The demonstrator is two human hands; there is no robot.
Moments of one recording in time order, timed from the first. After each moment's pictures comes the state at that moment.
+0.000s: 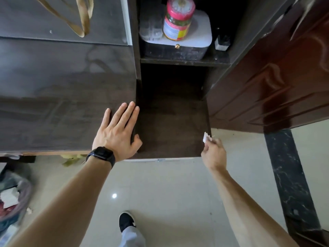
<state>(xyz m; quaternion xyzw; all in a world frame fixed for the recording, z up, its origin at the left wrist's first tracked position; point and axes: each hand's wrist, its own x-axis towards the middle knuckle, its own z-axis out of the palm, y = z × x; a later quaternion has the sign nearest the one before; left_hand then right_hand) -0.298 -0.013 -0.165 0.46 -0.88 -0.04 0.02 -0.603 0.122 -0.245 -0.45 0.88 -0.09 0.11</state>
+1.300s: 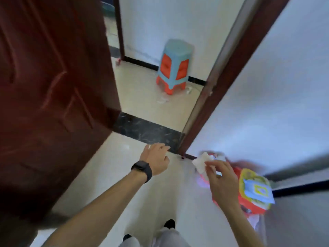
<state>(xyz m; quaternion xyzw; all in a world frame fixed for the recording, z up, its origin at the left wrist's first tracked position) -0.819 0.529 0.048 -0.14 -0.96 -0.18 -0.15 -0.725 0.756 0.081 0.11 0.89 -0.42 -0.15</state>
